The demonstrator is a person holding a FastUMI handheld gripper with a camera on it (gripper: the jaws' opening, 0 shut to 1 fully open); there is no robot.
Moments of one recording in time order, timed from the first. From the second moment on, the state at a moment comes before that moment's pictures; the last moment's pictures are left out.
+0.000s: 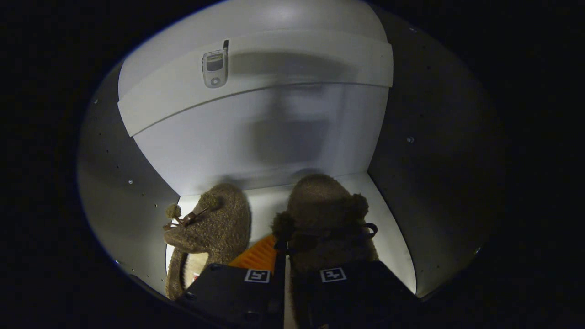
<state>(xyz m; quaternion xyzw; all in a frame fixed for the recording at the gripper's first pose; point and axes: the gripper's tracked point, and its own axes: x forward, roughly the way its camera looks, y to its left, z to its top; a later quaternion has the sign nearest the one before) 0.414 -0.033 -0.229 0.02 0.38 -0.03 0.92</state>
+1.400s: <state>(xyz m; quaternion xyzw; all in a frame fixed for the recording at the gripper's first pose) 0.085 0.012 0.015 0.02 0.06 0.09 0.99</state>
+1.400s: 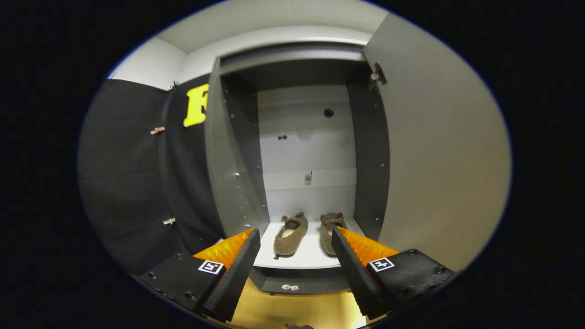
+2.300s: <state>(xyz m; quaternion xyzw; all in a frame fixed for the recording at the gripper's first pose) -0.120 -0.164 0.076 -0.01 0.03 0.02 1.00</state>
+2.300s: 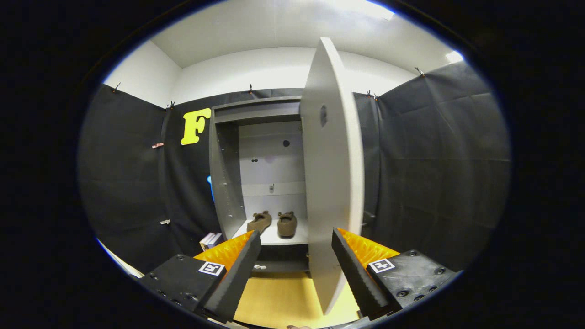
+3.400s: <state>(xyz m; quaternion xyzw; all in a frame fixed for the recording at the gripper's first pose) -0.031 -0.314 0.025 0.01 0.08 -0.01 1.00</state>
